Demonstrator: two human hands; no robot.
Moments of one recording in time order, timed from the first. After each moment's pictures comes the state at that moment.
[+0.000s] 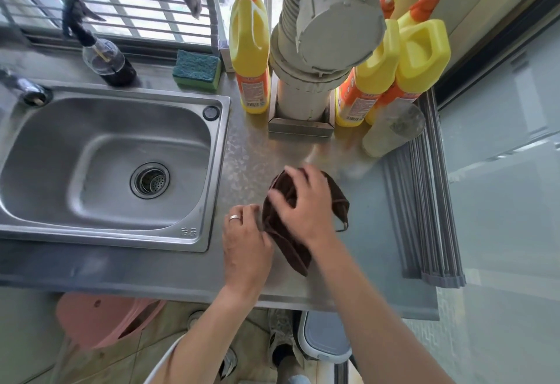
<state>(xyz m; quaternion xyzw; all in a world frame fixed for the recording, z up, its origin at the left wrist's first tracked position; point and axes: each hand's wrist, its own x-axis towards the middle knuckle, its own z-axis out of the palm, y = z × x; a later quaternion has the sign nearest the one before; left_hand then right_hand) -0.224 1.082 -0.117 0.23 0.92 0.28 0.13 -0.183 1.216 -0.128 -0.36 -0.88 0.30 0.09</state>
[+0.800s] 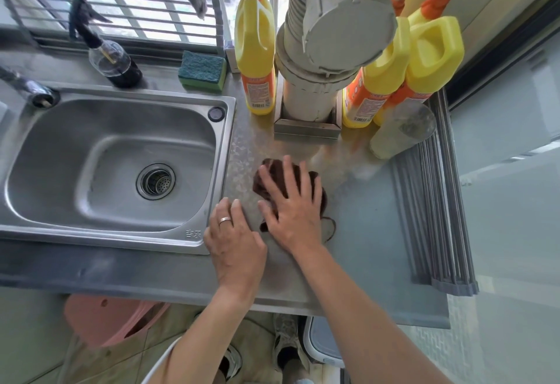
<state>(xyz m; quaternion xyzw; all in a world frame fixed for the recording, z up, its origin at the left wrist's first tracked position) -0.237 1.075 -0.119 0.19 0.97 0.12 0.09 -0.199 1.193 -0.167 -0.28 -0.95 0.14 0.06</state>
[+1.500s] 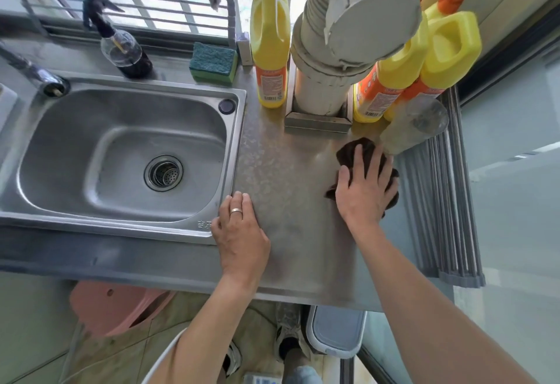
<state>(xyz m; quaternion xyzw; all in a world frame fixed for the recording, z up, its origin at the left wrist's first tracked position) -0.250 1.062 -0.117 0.23 0.96 0.08 0.15 -0.164 1.274 -0.167 -0.54 -0.83 0.11 0.03</state>
